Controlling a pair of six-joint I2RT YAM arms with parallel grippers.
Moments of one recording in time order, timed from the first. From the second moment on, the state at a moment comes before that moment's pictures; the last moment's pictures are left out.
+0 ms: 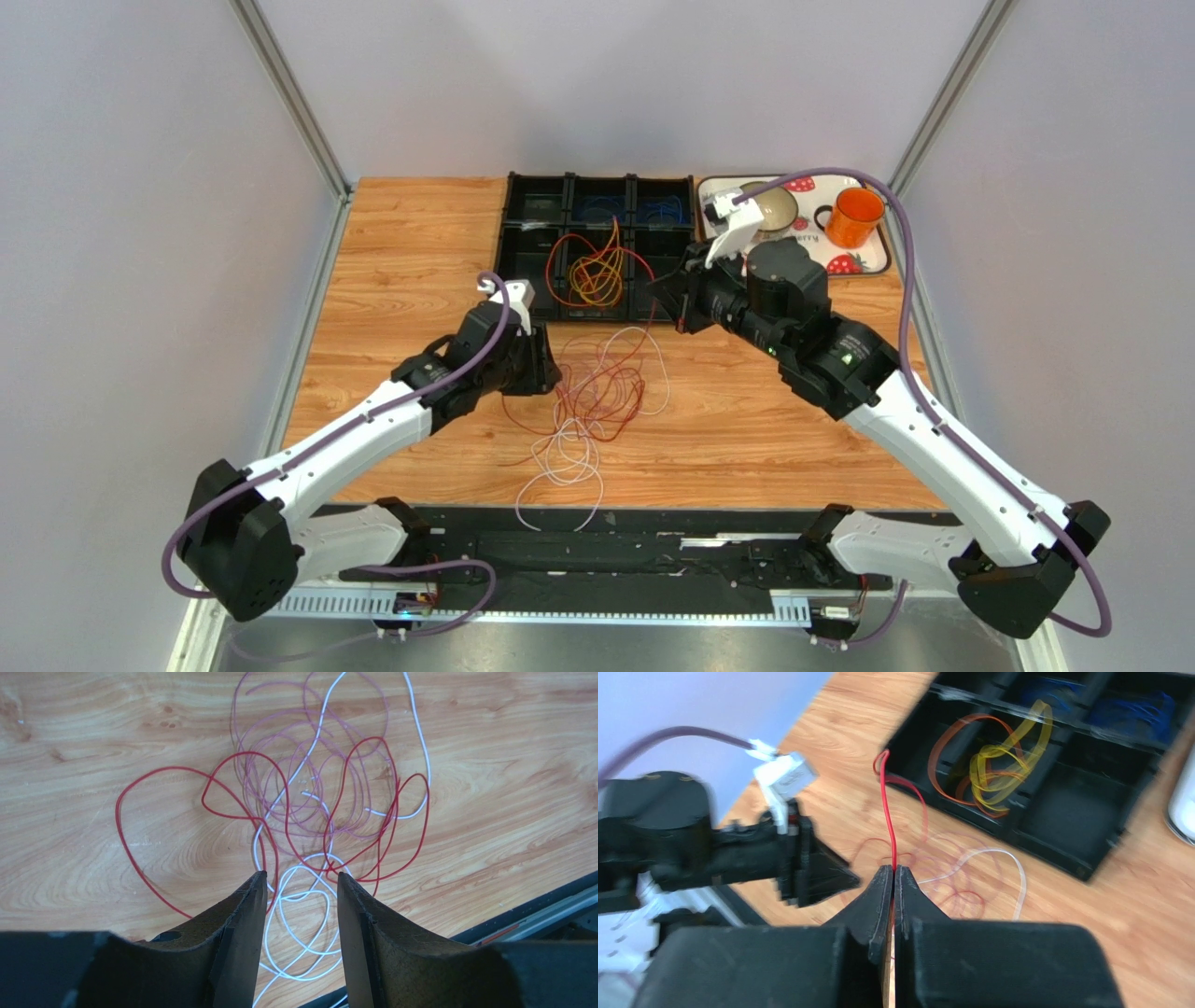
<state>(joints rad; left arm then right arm) -0.65 1.13 0.78 -0.36 -0.04 -0.57 0.75 1.11 1.26 -0.40 0.02 0.35</state>
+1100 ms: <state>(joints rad) -0.65 1.05 1.02 -0.77 -0.04 -0.46 0.47 1.05 0.84 -0.62 0.30 0.71</state>
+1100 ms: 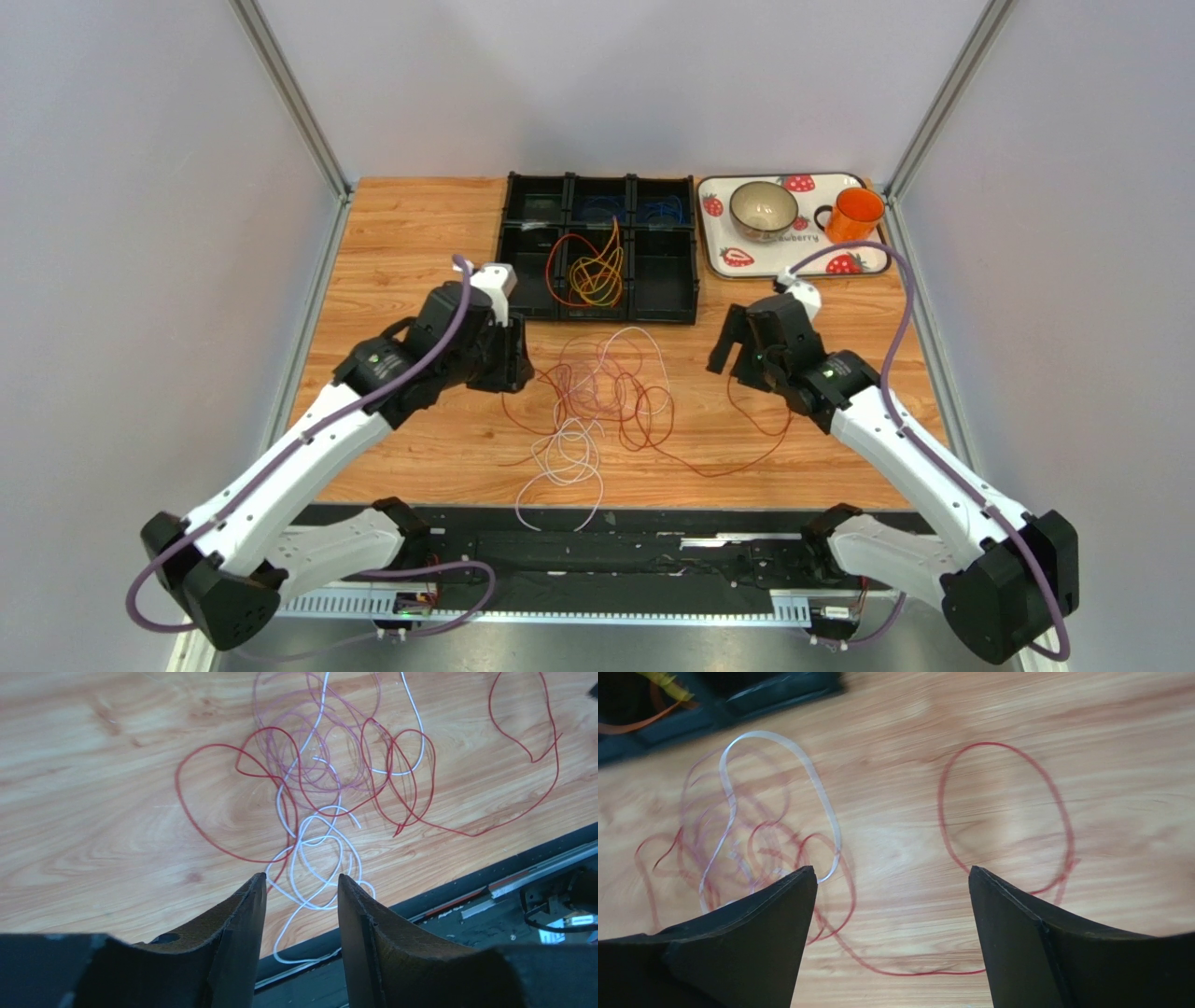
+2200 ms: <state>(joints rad) -0.65 0.81 1.05 -0.97 -0.21 -0.29 0.66 1.66 0.97 -0.49 0.08 0.56</state>
